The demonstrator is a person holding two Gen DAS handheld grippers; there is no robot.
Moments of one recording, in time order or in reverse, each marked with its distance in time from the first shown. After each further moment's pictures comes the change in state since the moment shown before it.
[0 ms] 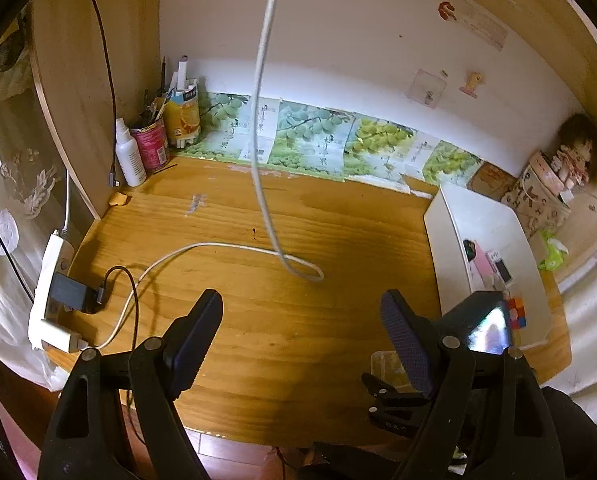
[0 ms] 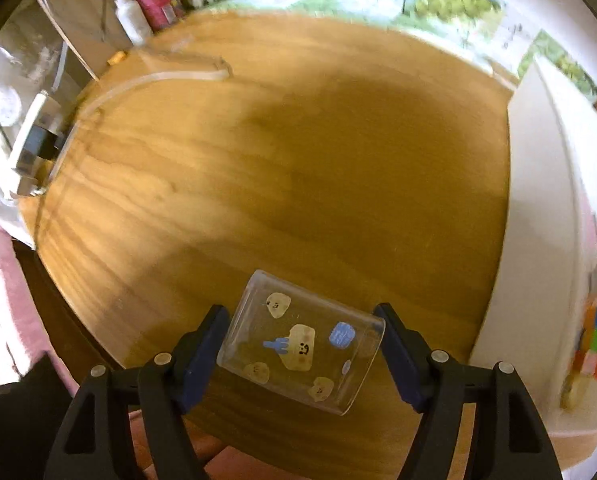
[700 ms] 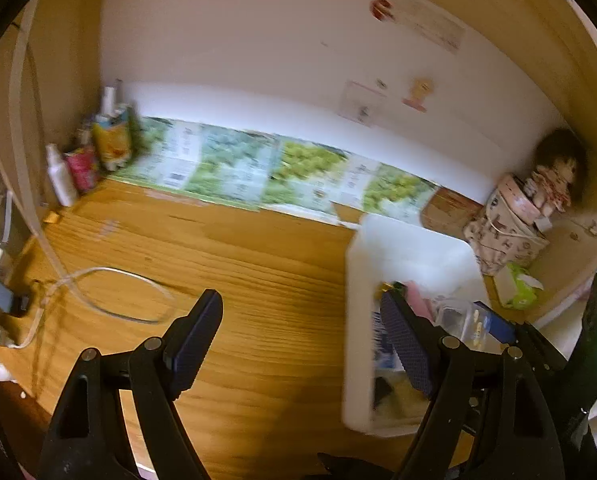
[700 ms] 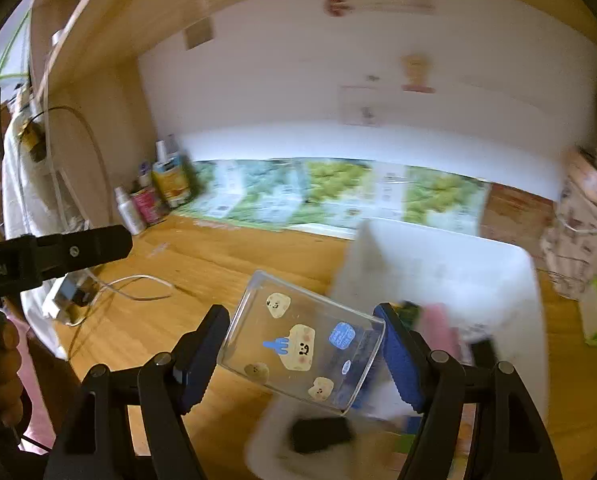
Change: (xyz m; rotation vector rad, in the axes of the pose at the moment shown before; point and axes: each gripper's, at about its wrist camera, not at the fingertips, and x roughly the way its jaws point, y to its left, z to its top) left arm 0.037 -0.138 0.024 -0.028 -0.062 -0.086; right arm -0.145 -0.154 -0.006 0.111 -0.583 0.025
